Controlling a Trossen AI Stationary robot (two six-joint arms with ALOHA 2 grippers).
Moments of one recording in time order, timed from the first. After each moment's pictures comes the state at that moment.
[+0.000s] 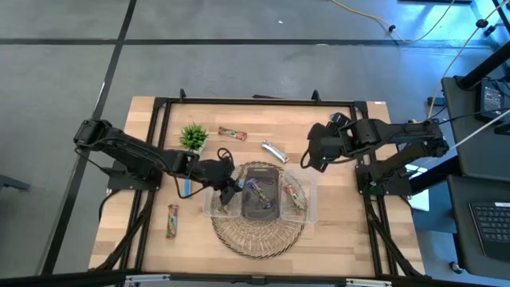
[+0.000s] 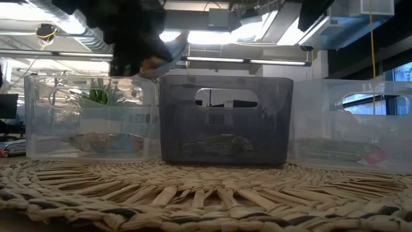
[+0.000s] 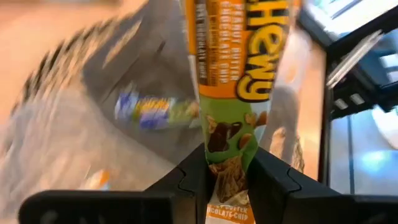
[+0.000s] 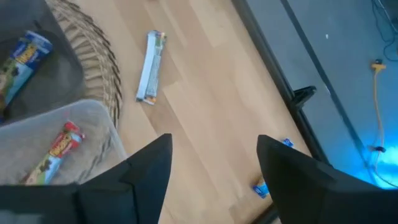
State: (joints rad) left arm -0.20 1.35 0.78 -0.09 -0.08 -0.82; right arm 0.15 1.42 1.58 -1.48 0.55 0.54
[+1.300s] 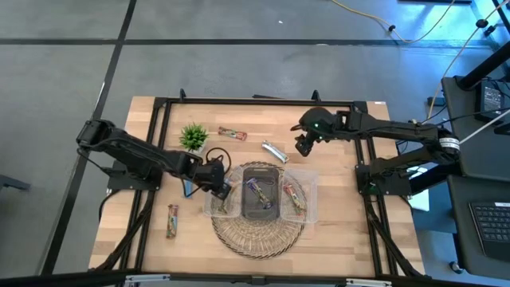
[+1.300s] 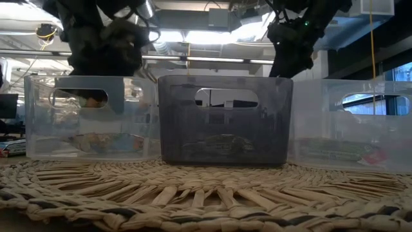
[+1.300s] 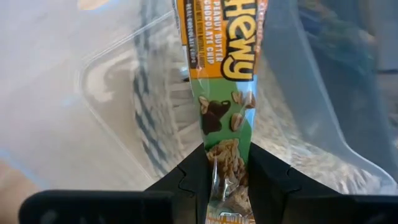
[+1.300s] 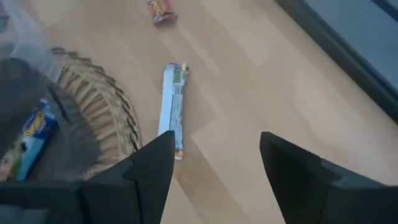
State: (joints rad) left arm -0.19 1.39 0.78 -0.47 -0.04 -1.24; right arm -0.27 1.27 1.02 -0.68 0.17 0.29
